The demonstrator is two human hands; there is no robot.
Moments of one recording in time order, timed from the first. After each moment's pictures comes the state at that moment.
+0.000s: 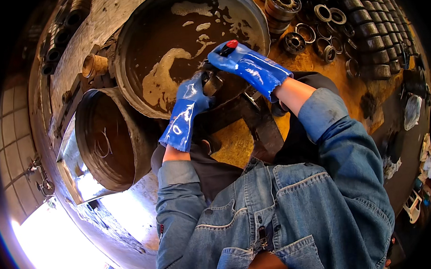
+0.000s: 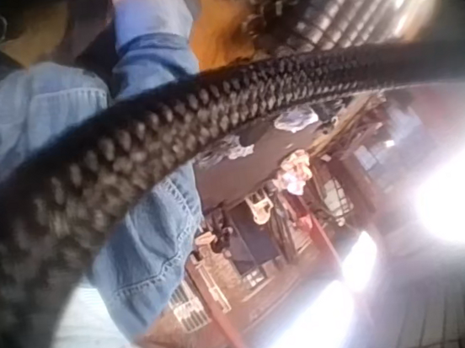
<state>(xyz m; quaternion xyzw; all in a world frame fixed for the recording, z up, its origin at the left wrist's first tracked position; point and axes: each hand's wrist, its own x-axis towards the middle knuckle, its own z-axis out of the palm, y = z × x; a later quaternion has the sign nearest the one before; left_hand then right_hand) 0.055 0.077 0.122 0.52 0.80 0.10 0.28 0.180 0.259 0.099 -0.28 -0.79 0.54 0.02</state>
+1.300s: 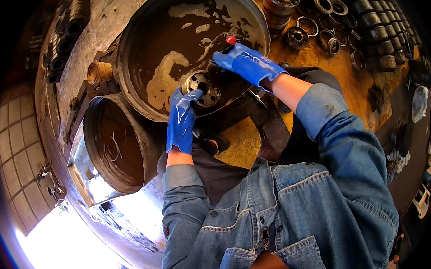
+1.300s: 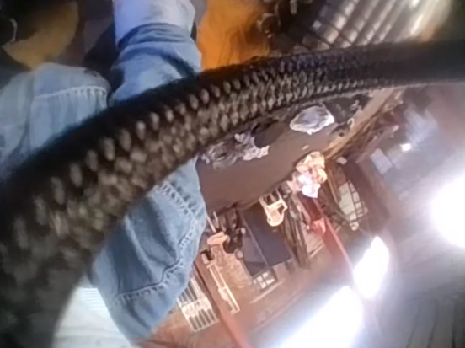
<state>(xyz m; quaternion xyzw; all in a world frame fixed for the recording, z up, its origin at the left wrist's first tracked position) 0.038 0.042 0.083 0.09 0.62 0.59 0.51 0.185 0.251 0.125 -0.43 -0.74 0.52 -0.04</state>
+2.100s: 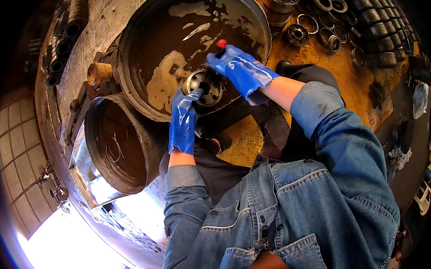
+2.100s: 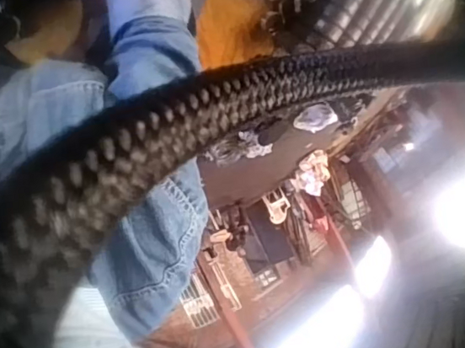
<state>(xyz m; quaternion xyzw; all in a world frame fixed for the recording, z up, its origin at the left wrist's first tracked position) 0.038 0.034 0.077 0.11 0.60 0.61 0.50 0.177 0.229 0.135 -0.40 -0.75 0.53 -0.04</state>
